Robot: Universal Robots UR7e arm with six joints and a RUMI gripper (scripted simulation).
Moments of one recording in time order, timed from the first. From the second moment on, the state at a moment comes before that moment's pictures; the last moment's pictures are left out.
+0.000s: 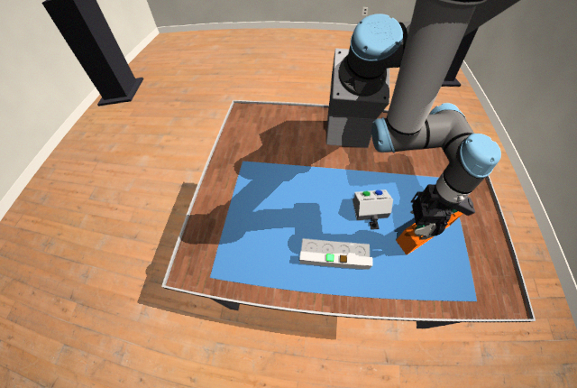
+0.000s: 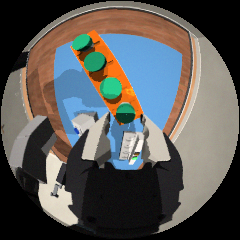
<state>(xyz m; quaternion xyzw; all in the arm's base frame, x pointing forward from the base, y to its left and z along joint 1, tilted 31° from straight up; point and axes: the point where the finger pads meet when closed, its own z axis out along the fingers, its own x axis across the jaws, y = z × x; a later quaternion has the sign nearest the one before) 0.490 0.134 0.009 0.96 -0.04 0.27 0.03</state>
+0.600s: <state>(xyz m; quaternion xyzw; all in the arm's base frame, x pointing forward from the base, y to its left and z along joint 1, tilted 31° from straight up) 0.490 0.134 0.010 0.94 0.20 0.25 0.10</state>
